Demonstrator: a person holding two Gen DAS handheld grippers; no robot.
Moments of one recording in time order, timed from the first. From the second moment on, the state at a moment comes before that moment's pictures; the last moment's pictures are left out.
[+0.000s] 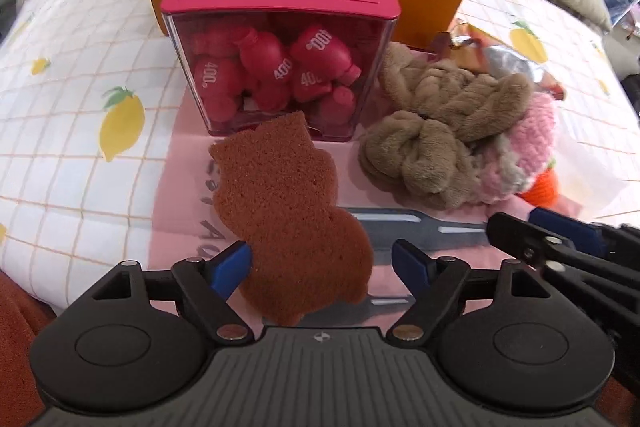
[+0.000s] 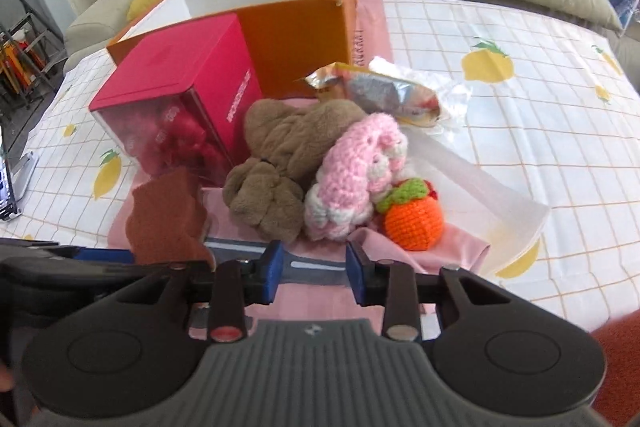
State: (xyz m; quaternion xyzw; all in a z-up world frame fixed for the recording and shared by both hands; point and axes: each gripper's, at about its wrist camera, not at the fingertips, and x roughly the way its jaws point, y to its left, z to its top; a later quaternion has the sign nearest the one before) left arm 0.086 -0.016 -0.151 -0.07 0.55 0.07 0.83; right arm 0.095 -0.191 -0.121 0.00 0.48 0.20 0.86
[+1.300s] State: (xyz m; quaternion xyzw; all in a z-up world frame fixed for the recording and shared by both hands) left arm 0.059 0.023 -0.110 -0.09 0.50 0.05 0.86; right arm 0.137 -0.138 -0.148 -0.04 0.44 0.23 0.87
